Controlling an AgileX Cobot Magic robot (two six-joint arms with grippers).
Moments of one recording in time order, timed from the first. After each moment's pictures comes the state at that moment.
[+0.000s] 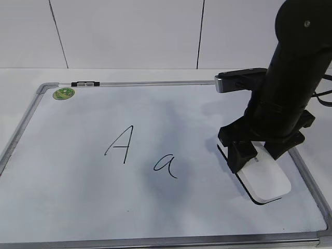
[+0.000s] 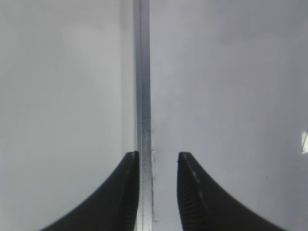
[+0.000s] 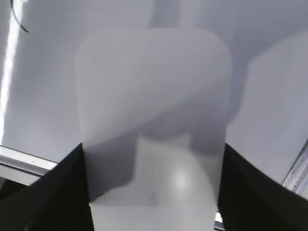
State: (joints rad) left arm 0.09 1.61 -1.26 -0.24 0.95 0.13; right arm 0.45 1.71 -1.23 0.08 1.12 0.08
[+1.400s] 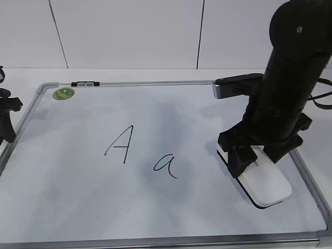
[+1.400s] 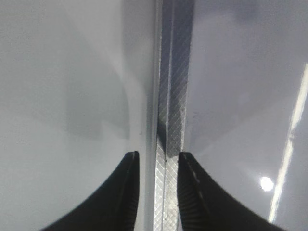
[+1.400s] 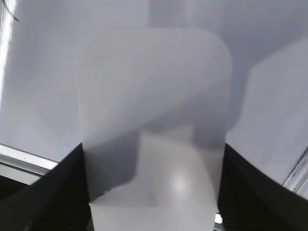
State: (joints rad) left arm 0.09 2.02 -1.39 -0.24 0.99 0.13; right arm 0.45 1.73 -1.23 0.08 1.13 0.05
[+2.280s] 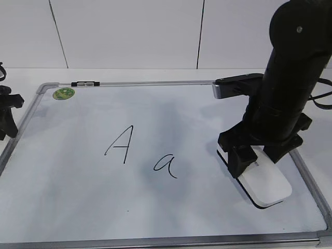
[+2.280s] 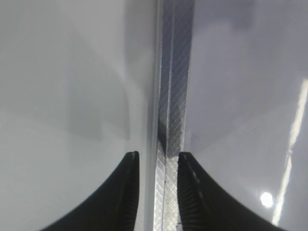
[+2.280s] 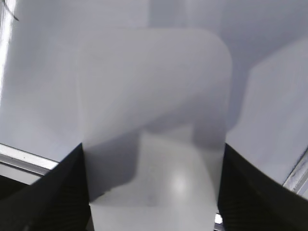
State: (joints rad) left arm 0.09 2.02 -1.39 -0.26 0.93 0.13; right arm 0.45 1.73 -1.23 0.08 1.13 0.05
